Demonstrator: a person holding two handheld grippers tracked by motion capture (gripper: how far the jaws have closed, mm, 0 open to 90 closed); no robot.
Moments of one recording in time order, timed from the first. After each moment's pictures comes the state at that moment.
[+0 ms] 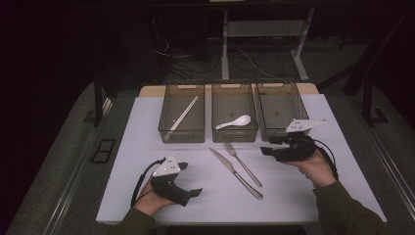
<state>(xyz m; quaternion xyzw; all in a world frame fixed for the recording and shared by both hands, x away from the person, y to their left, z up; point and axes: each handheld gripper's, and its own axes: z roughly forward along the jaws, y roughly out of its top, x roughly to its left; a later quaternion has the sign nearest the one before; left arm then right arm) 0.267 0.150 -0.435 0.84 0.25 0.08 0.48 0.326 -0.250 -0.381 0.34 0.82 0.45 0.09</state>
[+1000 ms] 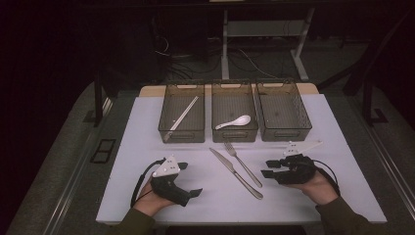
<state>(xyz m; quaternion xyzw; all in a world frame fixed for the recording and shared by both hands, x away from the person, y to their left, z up) 0.266 0.150 -0.435 0.84 0.25 0.08 0.48 0.285 -0.245 -0.407 0.32 0.85 0.41 0.05</state>
